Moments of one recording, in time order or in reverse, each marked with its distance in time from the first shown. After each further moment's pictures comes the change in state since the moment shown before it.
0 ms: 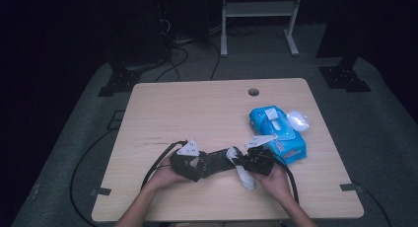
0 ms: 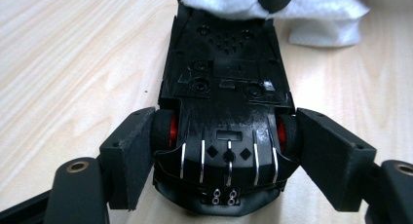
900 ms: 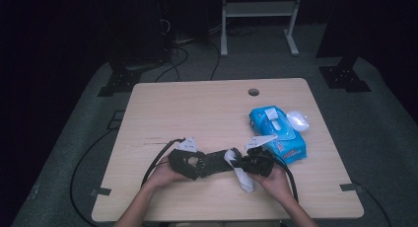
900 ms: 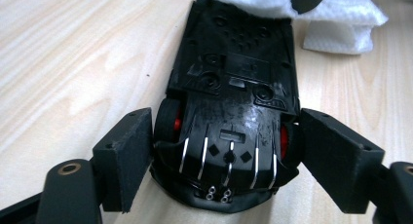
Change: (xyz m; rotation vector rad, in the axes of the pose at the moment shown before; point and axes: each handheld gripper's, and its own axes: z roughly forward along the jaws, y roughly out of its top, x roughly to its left) left arm 0.007 -0.003 0.001 0.018 -0.027 -0.079; right arm 0.003 0.003 -0.002 -0.014 0.088 0.025
